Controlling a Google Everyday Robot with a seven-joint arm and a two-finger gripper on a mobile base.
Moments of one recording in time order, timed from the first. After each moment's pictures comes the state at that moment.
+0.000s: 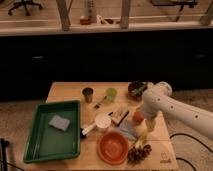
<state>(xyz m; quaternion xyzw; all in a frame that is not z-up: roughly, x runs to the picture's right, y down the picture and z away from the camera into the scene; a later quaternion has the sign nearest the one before) 0.231 0.185 0.809 -0.30 -0.06 -0.16 0.94</state>
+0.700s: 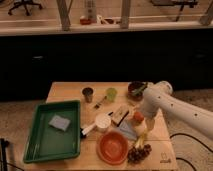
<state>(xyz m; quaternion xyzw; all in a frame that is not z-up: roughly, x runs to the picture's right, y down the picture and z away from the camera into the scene) 0.225 0.181 0.815 -0.31 -0.10 -0.20 0.93</state>
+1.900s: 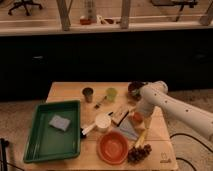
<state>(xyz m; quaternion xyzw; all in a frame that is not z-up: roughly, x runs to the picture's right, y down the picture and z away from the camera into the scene) 0.218 0.186 0.852 -0.31 -0.15 -0.28 0.89</state>
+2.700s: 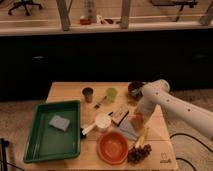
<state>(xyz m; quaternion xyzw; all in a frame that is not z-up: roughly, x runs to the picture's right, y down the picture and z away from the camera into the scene) 0.223 0.172 0.844 -0.29 -0.17 -0.30 0.89</state>
